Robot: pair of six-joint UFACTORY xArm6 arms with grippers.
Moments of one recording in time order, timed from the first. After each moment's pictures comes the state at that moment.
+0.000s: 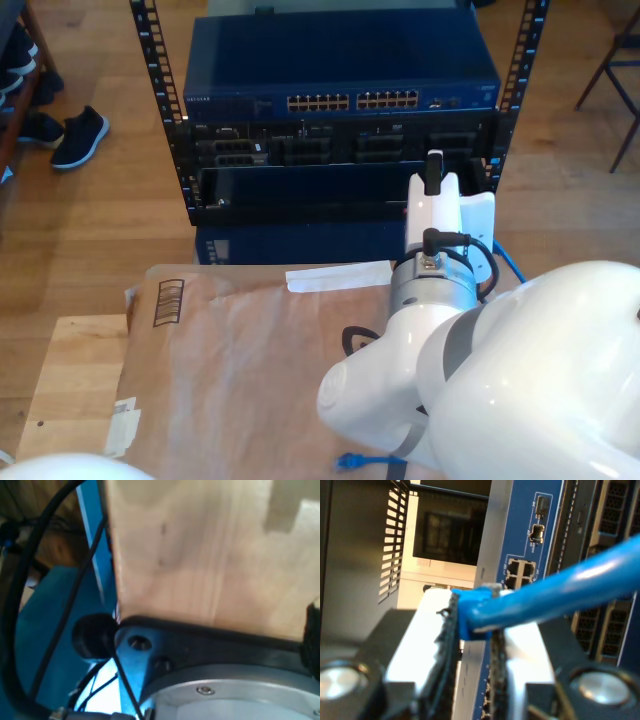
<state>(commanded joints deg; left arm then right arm) 94.8 -30.6 -4.8 11.7 60.4 -9.2 45.9 11.5 -38.6 61.5 -72.1 55.9</state>
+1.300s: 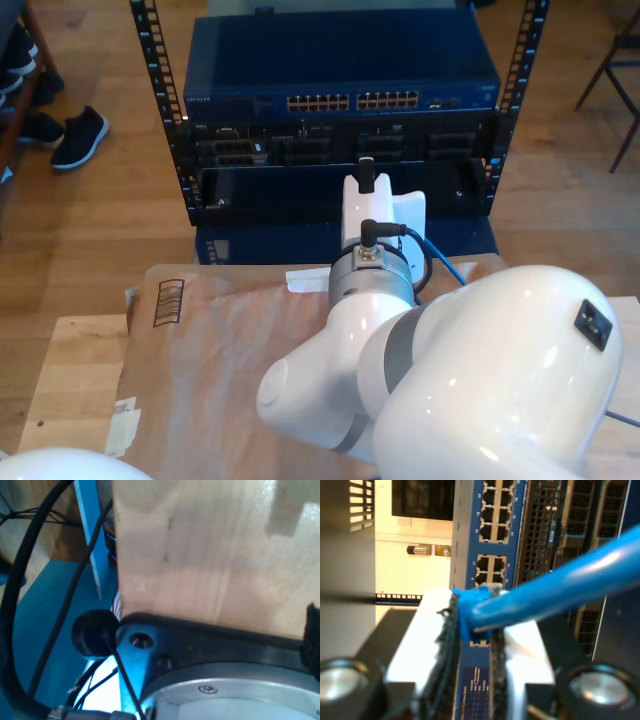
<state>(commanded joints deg) 94.8 -30.5 -4.8 11.7 60.4 -9.2 51.1 16.0 -48.3 64.9 -65.5 51.5</state>
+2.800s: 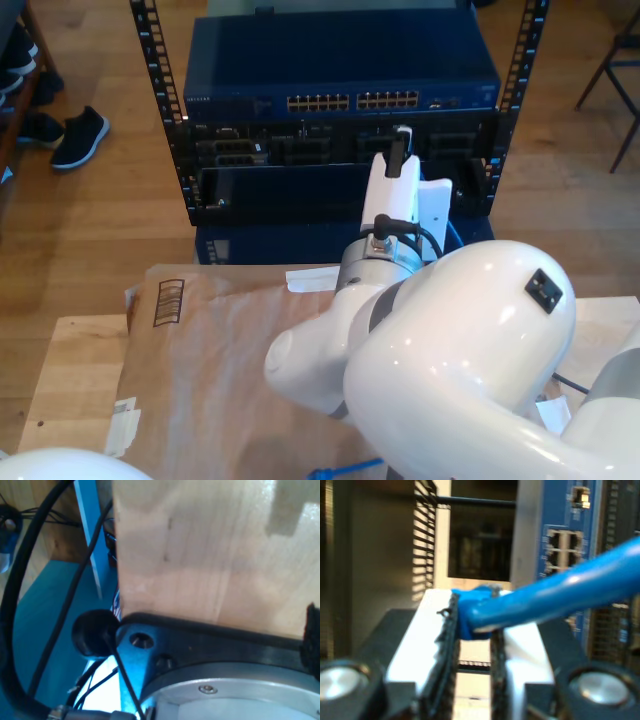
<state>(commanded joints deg) 94.8 -30.5 -4.8 11.7 60.4 -9.2 44.9 23.2 -55.5 63.3 -77.3 58.8</state>
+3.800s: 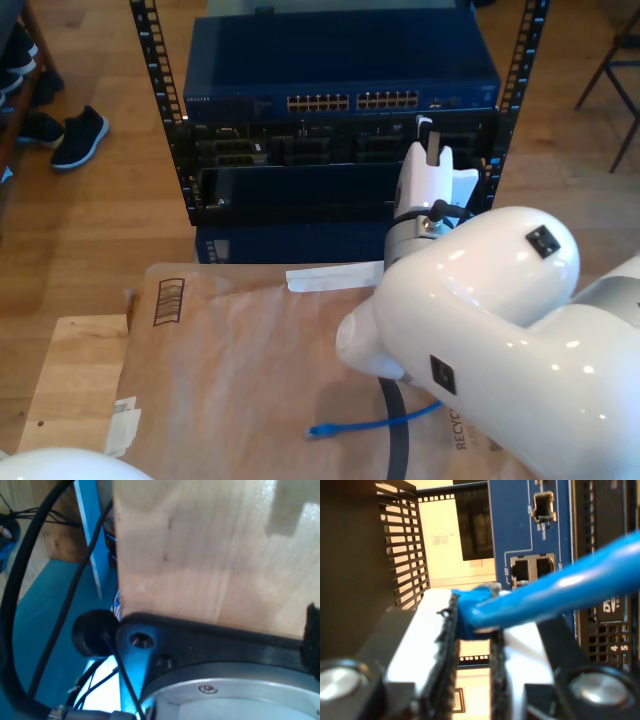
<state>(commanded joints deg) 94.8 -30.5 -4.8 11.7 60.4 -9.2 30.8 34.0 -58.2 41.6 -76.2 80.0</state>
